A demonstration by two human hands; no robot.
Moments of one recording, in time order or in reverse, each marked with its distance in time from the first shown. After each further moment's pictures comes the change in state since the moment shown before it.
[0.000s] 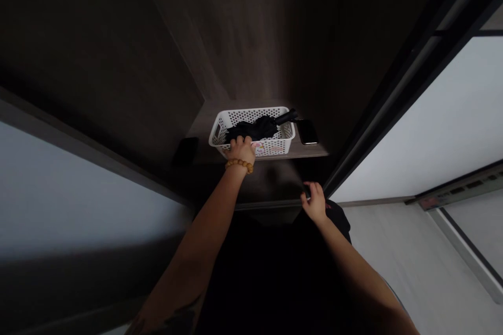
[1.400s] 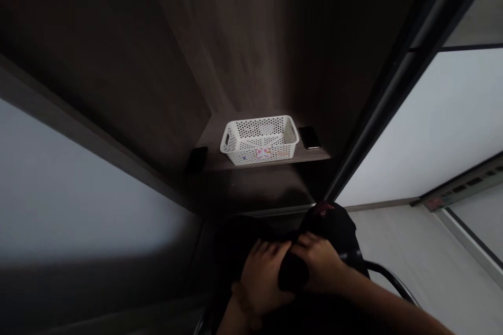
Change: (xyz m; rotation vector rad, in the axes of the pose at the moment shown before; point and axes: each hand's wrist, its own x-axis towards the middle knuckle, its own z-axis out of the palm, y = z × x) left_hand -0.286 -0.046 0.013 -0.317 -0.562 0.399; right_hand -0.136 -0.111 -0.076 -0.214 -0.737 -0.415
